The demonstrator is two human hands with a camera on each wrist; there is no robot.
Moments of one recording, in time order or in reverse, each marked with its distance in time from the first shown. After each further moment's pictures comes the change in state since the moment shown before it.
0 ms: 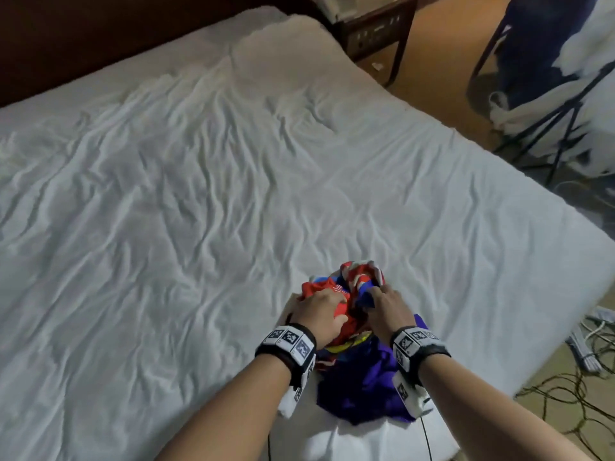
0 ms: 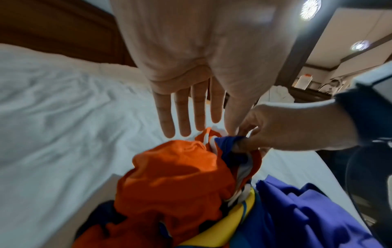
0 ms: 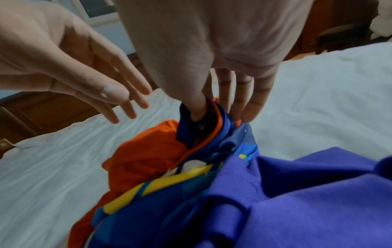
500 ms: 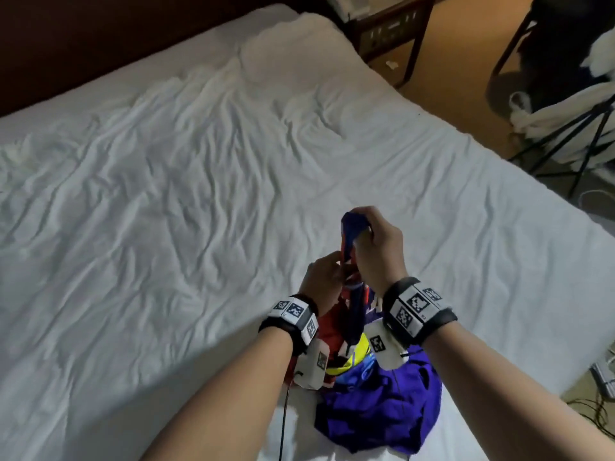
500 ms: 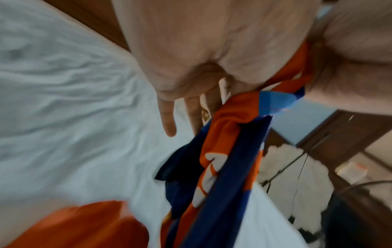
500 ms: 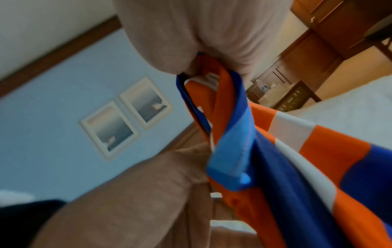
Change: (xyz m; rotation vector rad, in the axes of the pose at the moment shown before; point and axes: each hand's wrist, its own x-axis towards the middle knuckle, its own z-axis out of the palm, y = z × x) left_hand 0.079 0.013 -0.039 -0.686 0.187 -0.048; right_hand 0.031 -0.103 -0.140 0.851 0.430 -0.283
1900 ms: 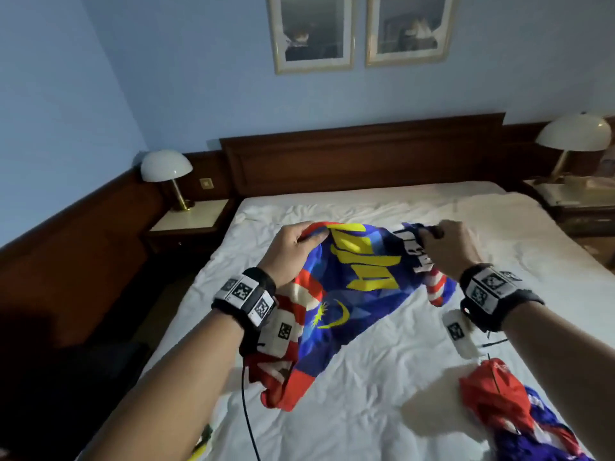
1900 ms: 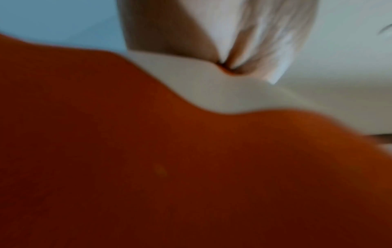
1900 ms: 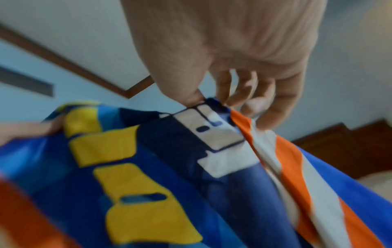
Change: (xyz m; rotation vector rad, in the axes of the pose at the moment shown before) left_hand -0.527 0.031 -0.407 0.011 0.771 0.426; right_hand -0.260 -0.356 0.155 -0.330 -0.194 -0.433
